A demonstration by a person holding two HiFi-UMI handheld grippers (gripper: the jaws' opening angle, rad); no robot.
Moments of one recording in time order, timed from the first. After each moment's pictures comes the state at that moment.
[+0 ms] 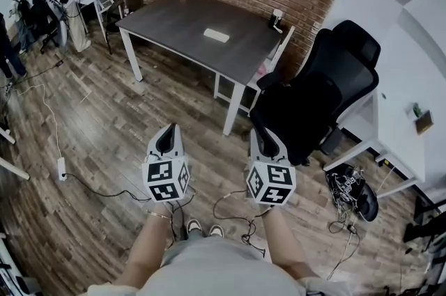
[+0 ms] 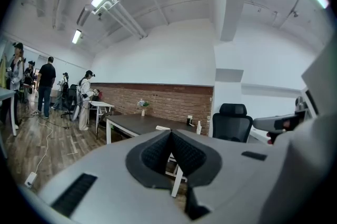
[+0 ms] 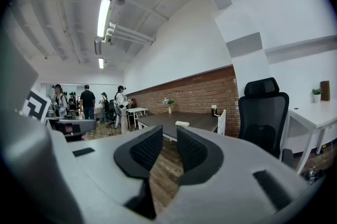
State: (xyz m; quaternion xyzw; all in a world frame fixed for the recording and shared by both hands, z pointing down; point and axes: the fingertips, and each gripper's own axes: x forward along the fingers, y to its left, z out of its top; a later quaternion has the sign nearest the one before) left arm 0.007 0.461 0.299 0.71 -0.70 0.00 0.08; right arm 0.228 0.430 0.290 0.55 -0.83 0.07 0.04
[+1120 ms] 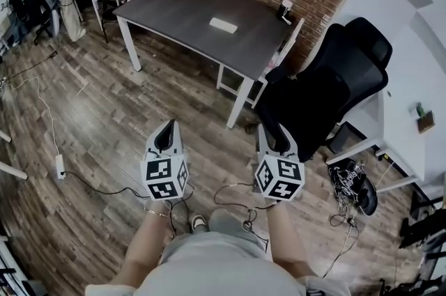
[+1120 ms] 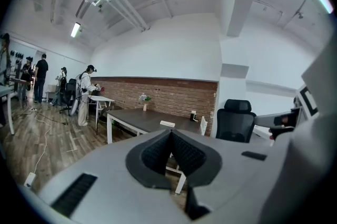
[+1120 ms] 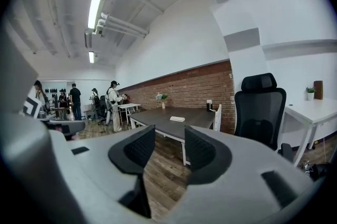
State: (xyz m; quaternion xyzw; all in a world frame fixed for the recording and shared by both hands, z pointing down) left arm -0.064 0.416 0.330 0.71 -0.70 0.01 0.10; right arm 0.186 0.377 0.317 0.58 -0.81 0.09 0.06
